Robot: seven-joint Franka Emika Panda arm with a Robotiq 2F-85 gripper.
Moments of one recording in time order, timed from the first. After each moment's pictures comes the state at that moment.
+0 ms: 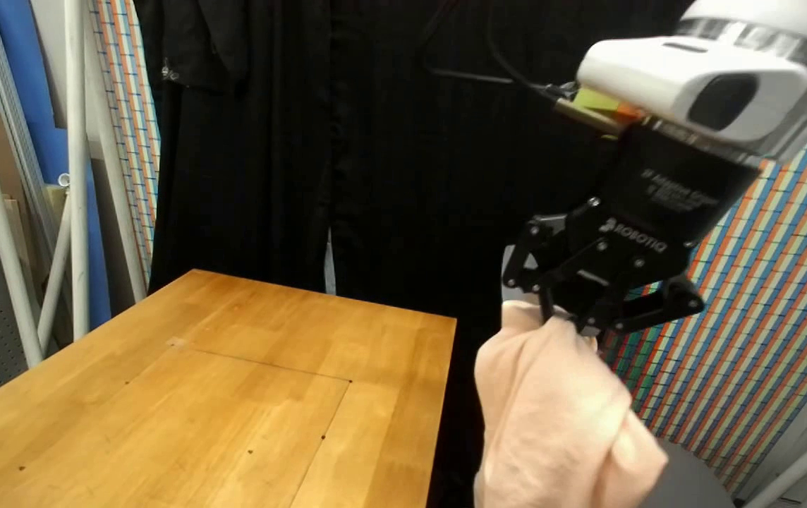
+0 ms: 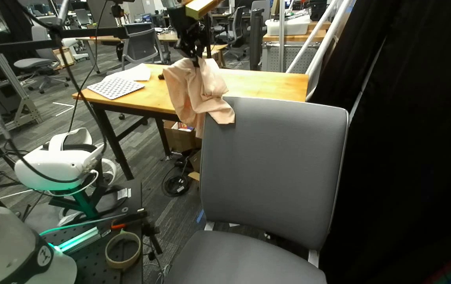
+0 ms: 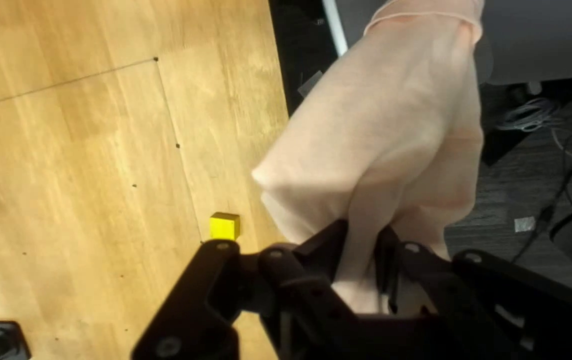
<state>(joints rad) 0.39 -0.05 0.29 -2.01 -0.02 2.23 -1.63</state>
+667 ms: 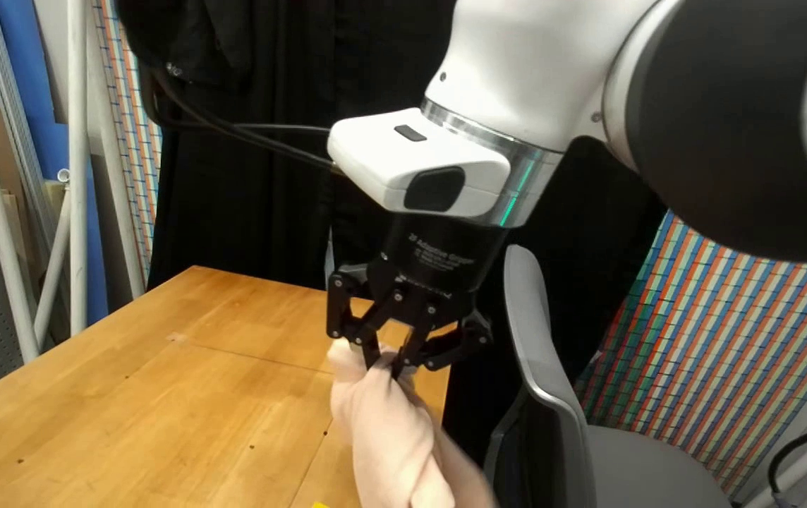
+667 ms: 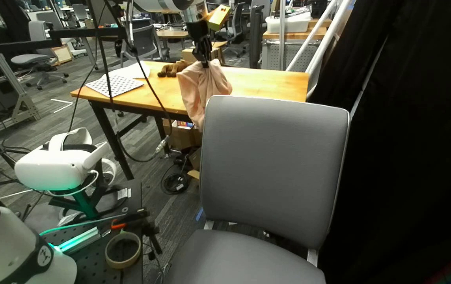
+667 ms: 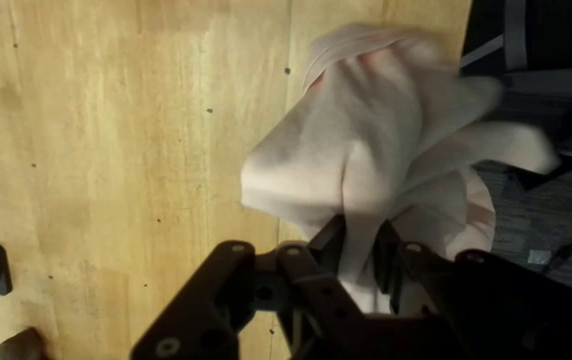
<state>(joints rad) 0.43 0.40 0.40 -1.57 -0.17 2.22 -1.70</state>
